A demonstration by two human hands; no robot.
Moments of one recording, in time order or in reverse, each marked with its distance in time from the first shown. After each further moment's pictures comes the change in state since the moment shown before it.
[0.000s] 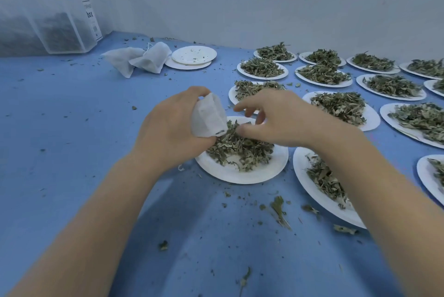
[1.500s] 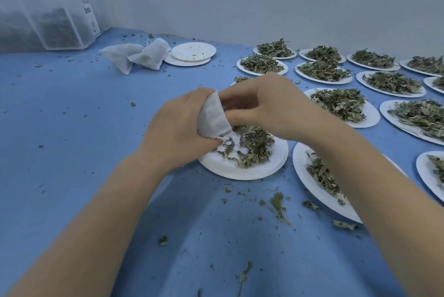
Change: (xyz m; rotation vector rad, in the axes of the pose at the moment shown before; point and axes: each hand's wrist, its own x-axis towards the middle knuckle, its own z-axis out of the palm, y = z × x) left_hand -0.001 0.002 0.007 -0.018 -0.002 0.085; right_hand -0.005 -0.021 -0.004 0.517 0.084 -0.159
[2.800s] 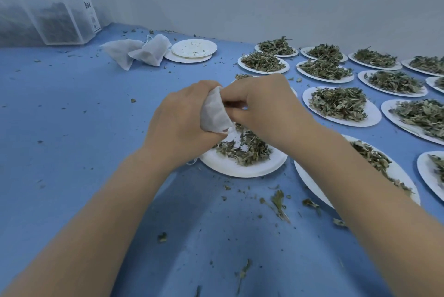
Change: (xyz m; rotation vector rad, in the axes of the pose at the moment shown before) left_hand -0.002 0.010 0.001 -0.082 0.083 -0.010; right_hand 0.001 -0.007 0.015 -0.415 0.137 -0.128
